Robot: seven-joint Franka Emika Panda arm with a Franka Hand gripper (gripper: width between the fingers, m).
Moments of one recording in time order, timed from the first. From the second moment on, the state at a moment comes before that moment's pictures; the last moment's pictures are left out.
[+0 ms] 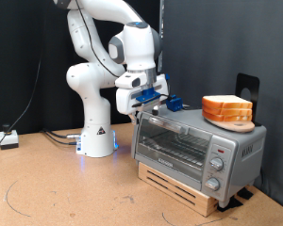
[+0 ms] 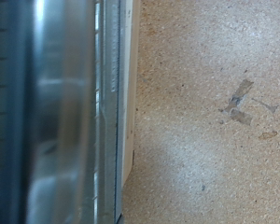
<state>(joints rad) 0.28 -0.55 -0.16 -2.80 0.02 2.34 0.52</state>
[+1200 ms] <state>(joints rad) 0.10 -0.38 -0.21 -2.77 -0.10 2.41 0.48</state>
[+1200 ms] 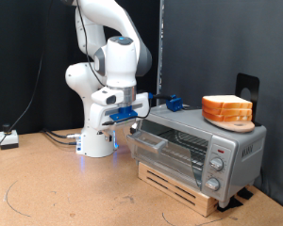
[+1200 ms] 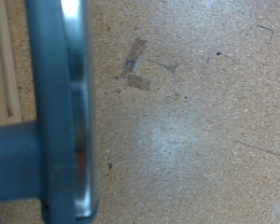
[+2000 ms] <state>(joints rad) 0.06 -0.28 -0.22 -2.74 -0.20 2.49 0.47</state>
